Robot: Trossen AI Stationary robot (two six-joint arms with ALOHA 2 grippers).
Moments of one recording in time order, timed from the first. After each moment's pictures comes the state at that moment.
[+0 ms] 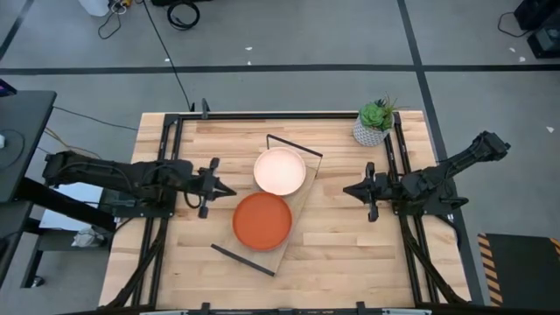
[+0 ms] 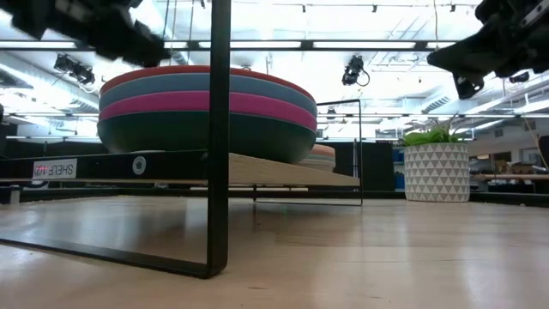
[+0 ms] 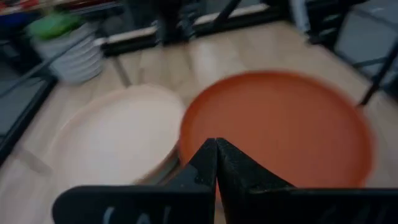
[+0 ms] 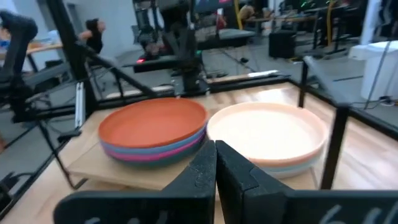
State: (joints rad) left arm -0.06 0.74 0.44 -0.03 0.01 0.17; right arm 0.44 0.46 0.12 0.26 0.53 0.15
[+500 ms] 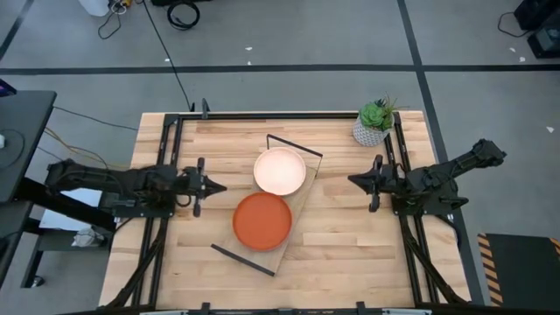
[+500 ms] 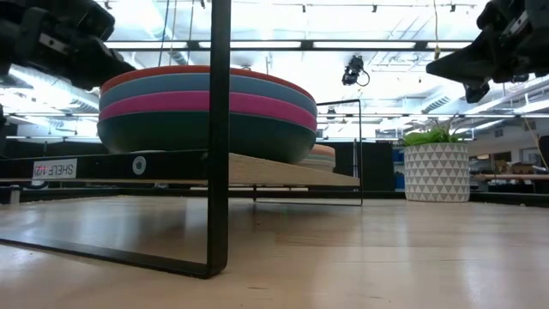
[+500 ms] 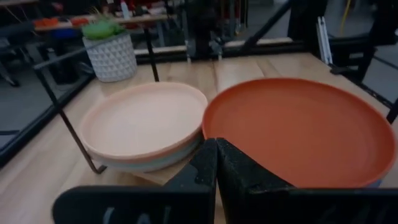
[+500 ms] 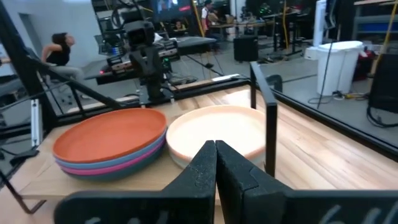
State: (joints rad) left arm -0.07 0.42 0.18 0.06 -0.11 0.06; right arm 0.39 0.27 0.12 0.08 0.64 0.18
